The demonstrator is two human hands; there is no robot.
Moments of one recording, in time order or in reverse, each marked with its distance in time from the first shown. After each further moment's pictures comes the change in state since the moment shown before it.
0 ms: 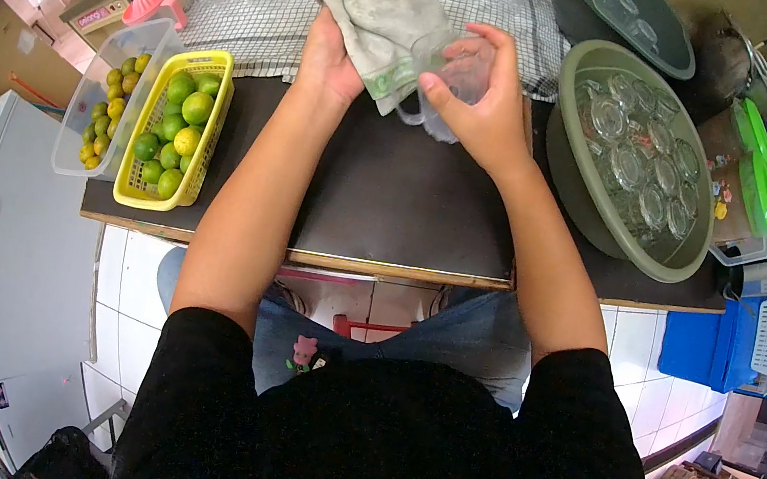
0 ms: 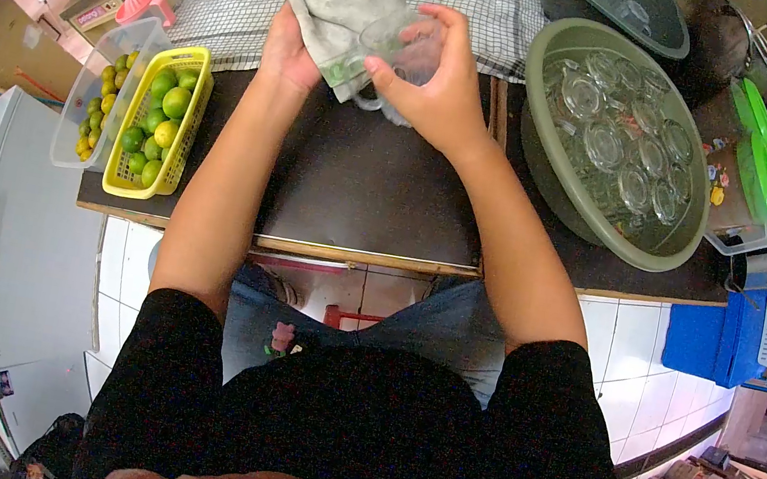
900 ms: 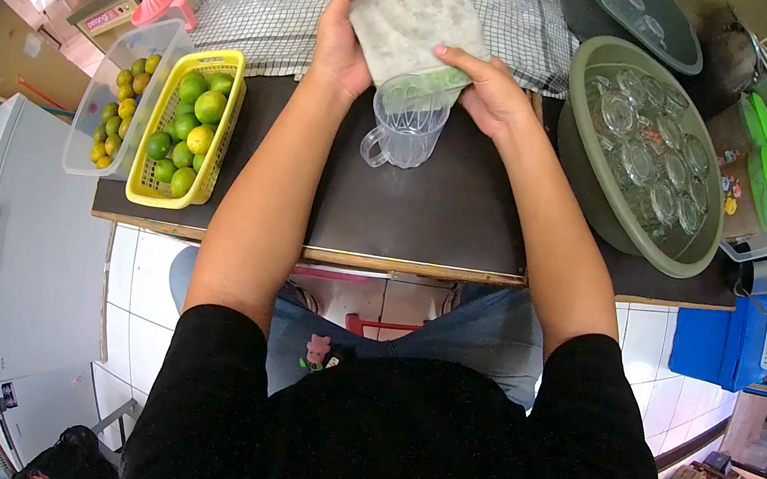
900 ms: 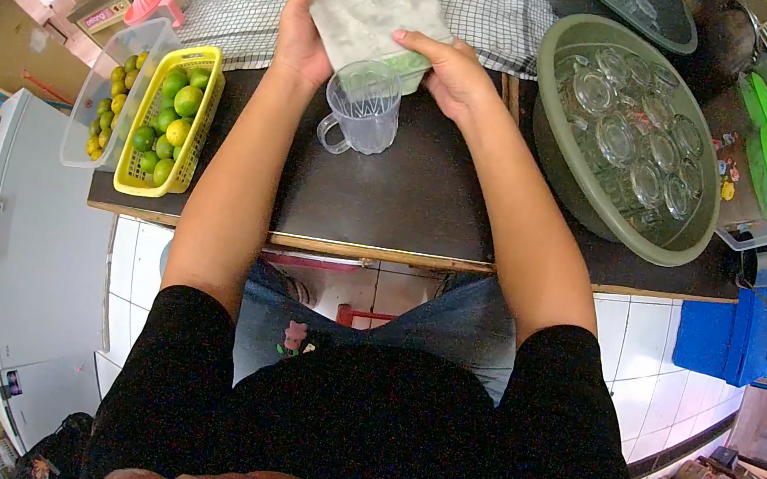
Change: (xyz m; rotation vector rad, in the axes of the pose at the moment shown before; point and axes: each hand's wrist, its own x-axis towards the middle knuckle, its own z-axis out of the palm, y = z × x) left_hand 0.004 0.007 -0.012 0.034 -0.047 -0.092; right_hand 0.027 0.051 0.005 0.708 -0.045 0.696
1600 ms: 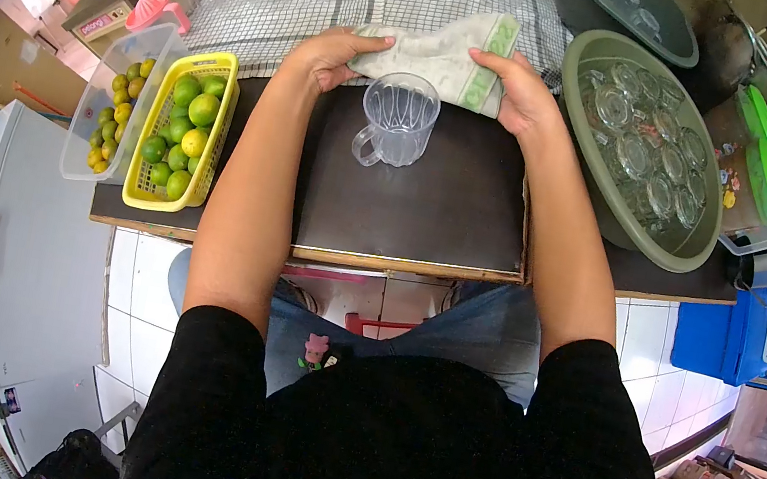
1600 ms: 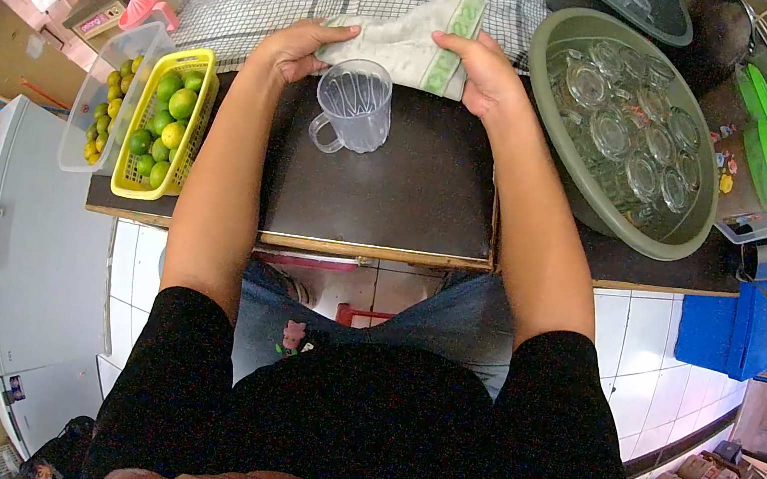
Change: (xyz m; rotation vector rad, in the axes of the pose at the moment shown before) left_hand 0.017 0.020 -0.044 0.741 0.164 -0.406; right_hand -0.009 -0.024 -0.038 0.018 0.085 0.093
